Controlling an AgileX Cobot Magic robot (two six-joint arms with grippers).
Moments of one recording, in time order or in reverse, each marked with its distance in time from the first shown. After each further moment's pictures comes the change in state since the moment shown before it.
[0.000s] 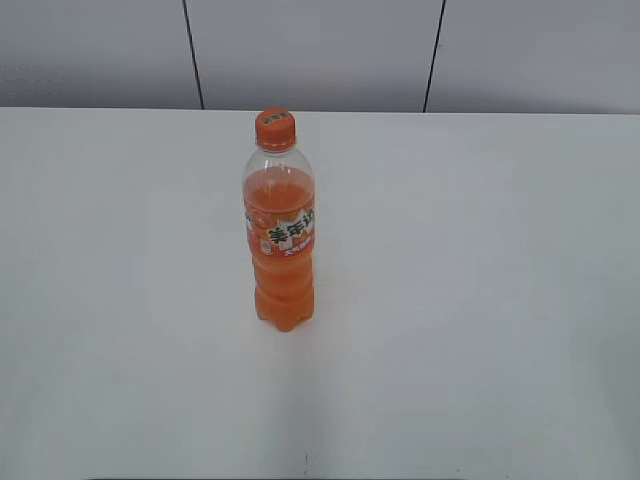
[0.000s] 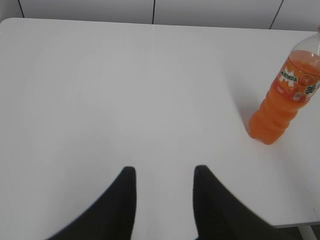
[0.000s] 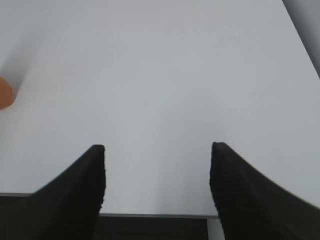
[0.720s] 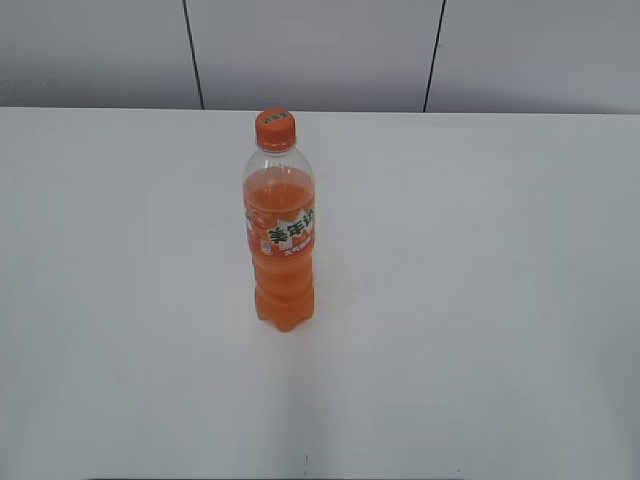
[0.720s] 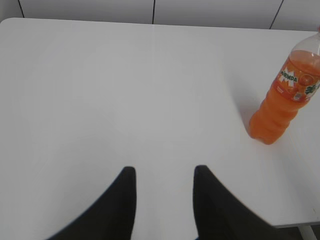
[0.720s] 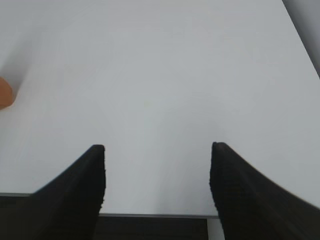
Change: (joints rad) left arm 0.000 0.000 0.000 0.000 0.000 0.000; right arm 0.000 0.000 0.000 0.000 0.000 0.000
